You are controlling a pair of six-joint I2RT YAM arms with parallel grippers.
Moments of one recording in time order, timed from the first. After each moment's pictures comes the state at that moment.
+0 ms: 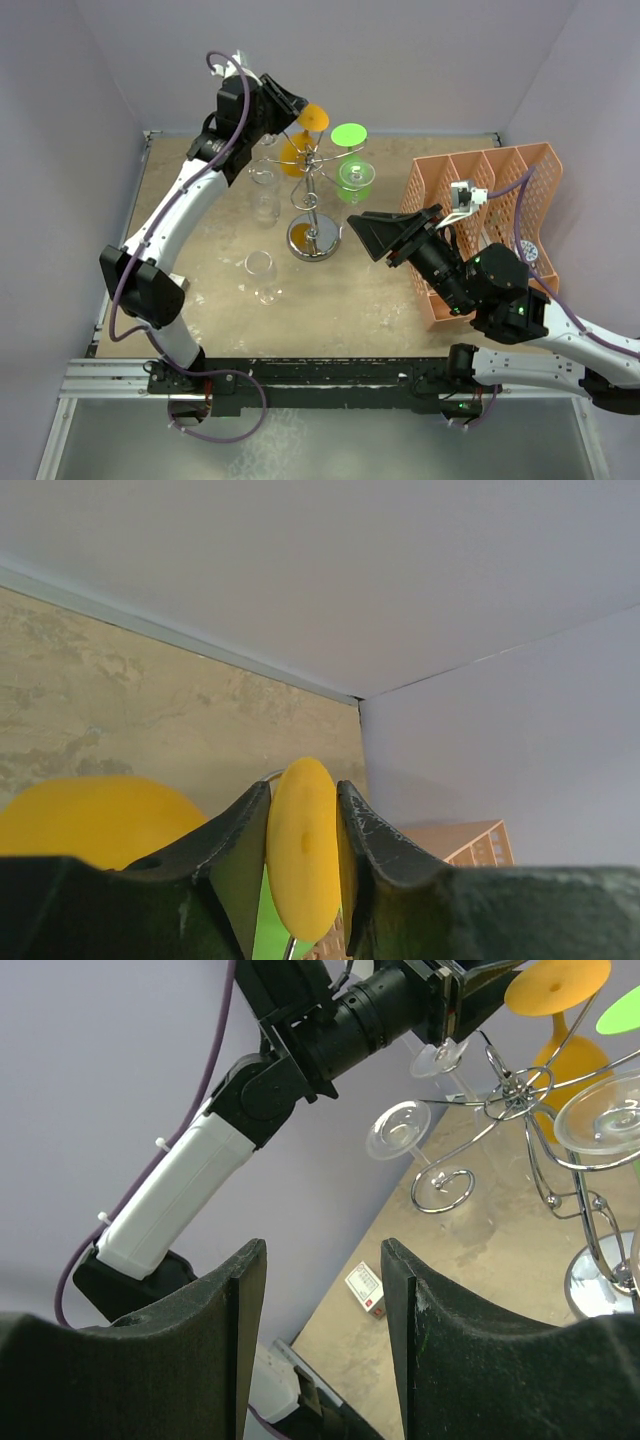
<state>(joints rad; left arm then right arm) -0.43 1.72 1.82 -0.27 -0.05 -0.90 1.23 0.78 1.07 -0.06 0.56 0.60</state>
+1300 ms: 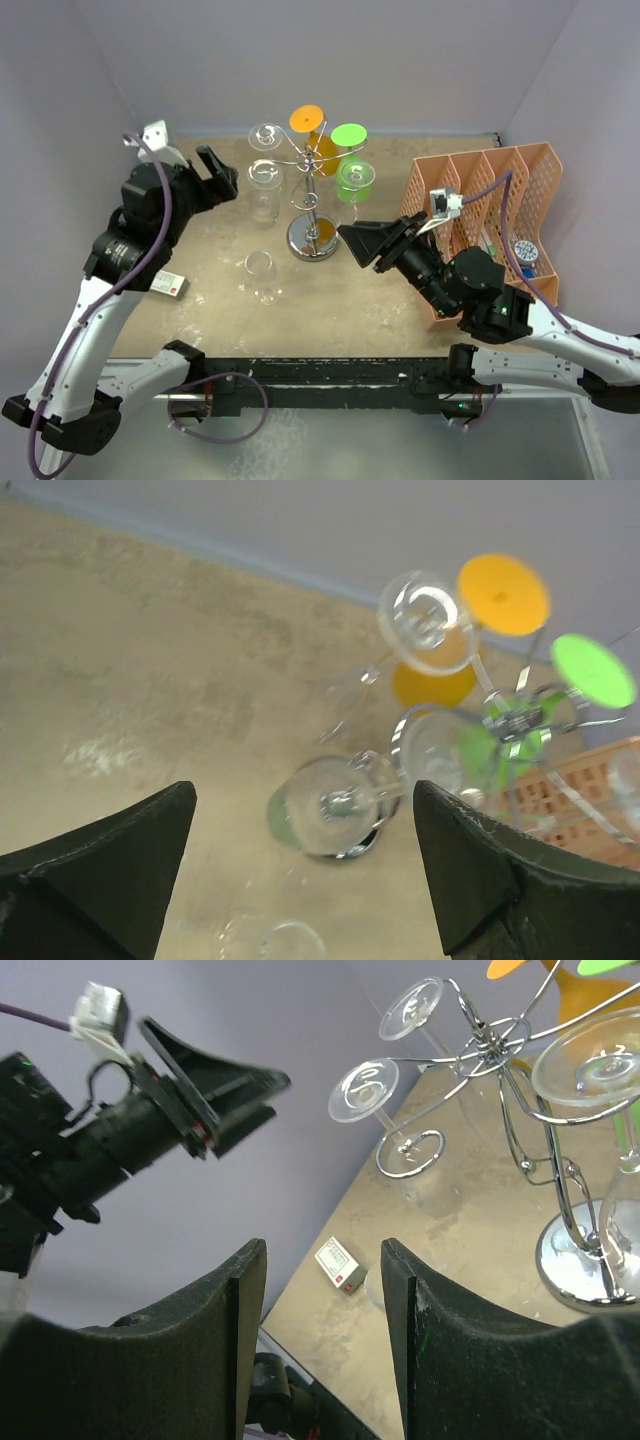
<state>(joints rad) -0.43 1.00 1.42 -0.63 -0.31 -0.51 1.23 0.81 1.01 -0.06 0.57 0.61</state>
